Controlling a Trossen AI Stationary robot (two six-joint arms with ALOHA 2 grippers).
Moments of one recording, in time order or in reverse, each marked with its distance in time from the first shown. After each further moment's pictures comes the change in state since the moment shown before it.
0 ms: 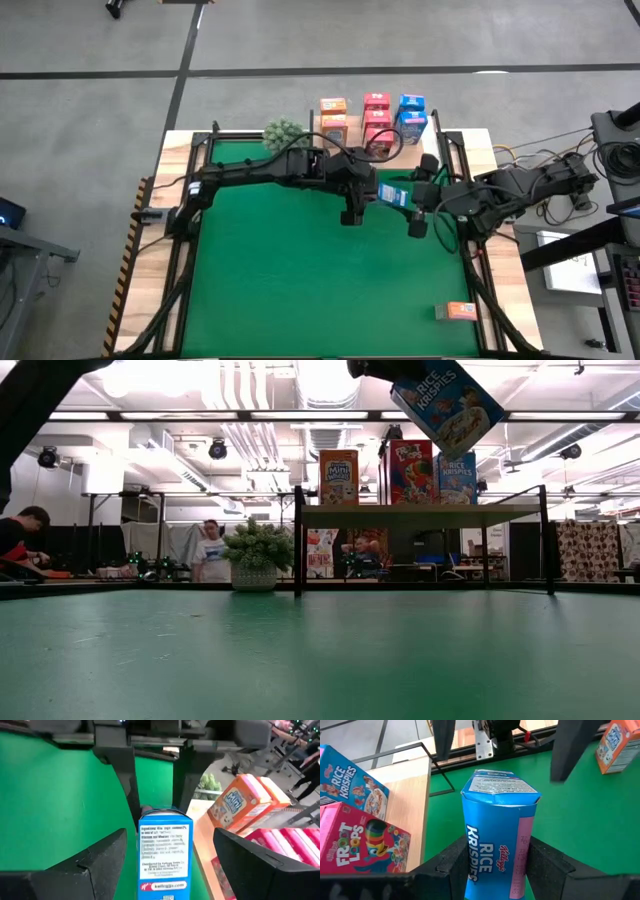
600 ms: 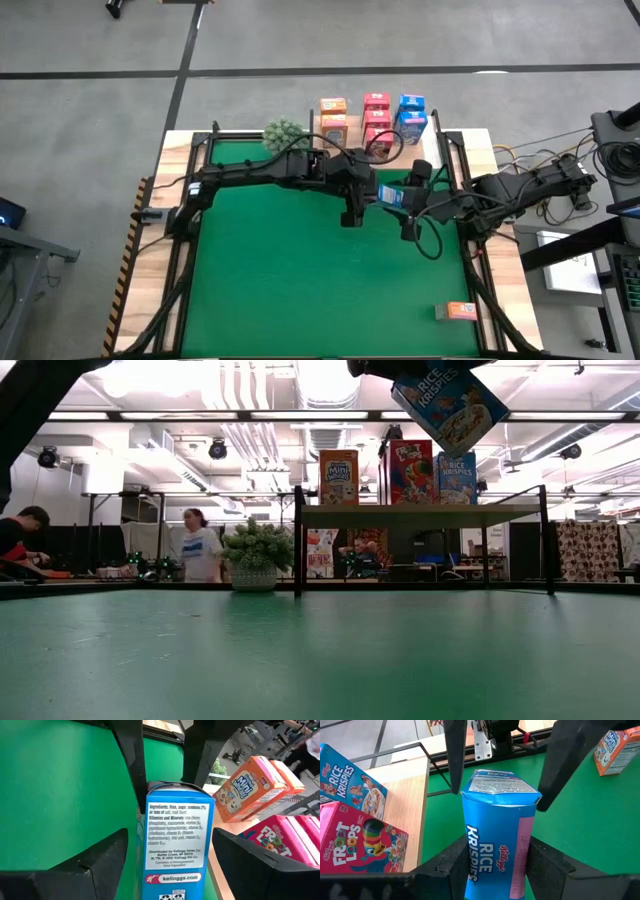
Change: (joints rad) left arm -0.005 0.000 0.000 0.000 0.000 -0.014; right arm -0.016 0.037 -0.026 -0.030 -0.004 0.018
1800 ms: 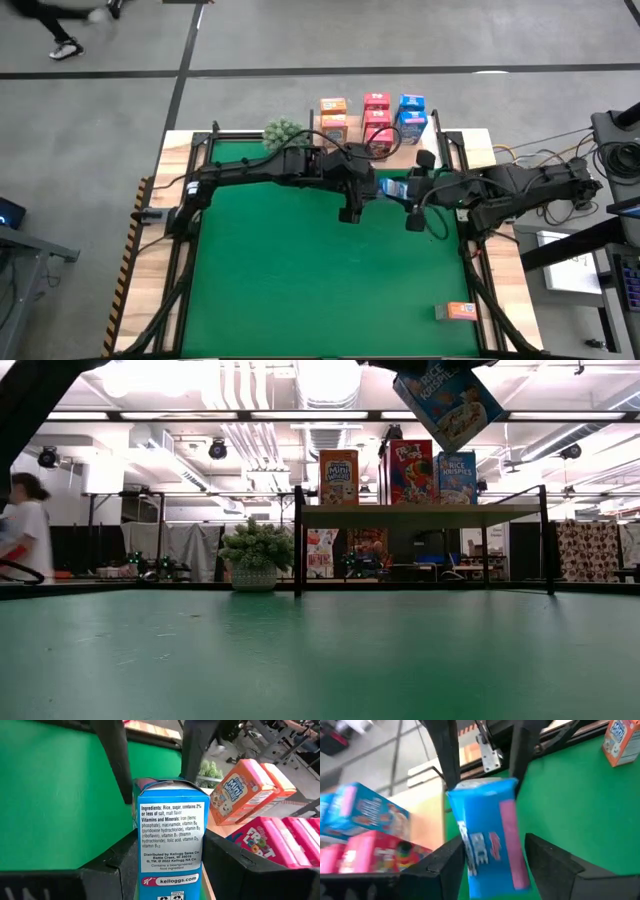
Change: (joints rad) left arm 0.003 -0.021 0.000 0.038 -0.009 0.173; right arm -0.123 -0.070 -0.006 0.011 -0.116 -0.078
